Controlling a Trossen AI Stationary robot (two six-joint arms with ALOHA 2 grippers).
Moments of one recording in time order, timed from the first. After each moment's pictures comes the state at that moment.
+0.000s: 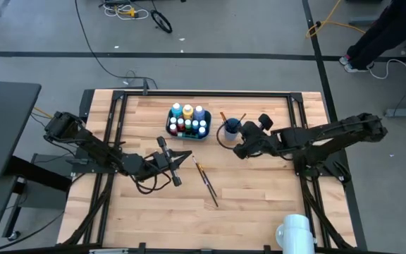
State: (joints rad) left arm -0.43 1.44 0.56 1.10 -0.85 0.29; right arm 0.12 1.26 0.91 -0.50 0.76 0.43
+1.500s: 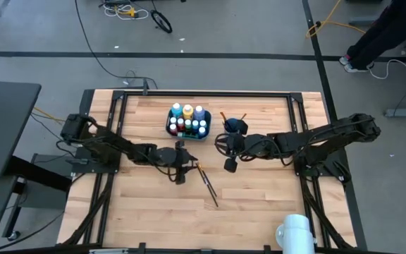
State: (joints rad) left arm -0.16 1.62 0.56 0.57 -0.22 -0.09; right arm 0.15 1.36 0.91 0.02 0.45 0.06
